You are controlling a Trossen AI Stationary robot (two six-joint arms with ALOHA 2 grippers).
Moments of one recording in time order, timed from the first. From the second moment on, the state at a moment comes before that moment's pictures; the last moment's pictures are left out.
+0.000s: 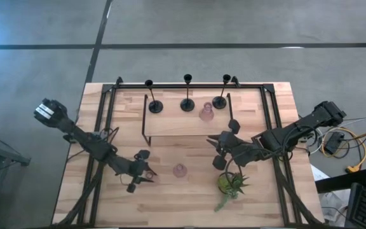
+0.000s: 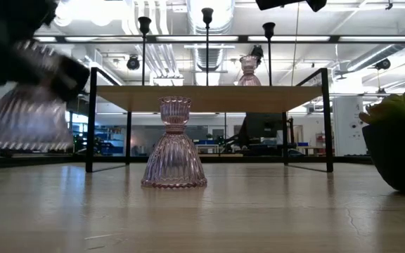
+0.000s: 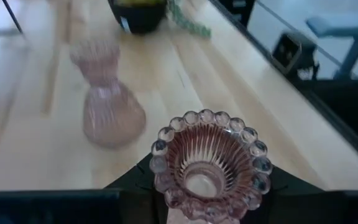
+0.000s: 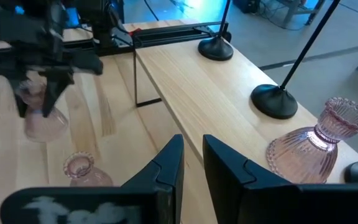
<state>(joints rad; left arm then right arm) -0.59 1.22 0.33 0.47 -0.22 -0.21 0.44 1.34 1.12 -0.44 0.79 0.44</state>
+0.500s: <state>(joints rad) -0.52 1.26 0.79 0.04 -0.69 -0.23 0.44 1.34 1.12 -0.47 0.79 0.44</state>
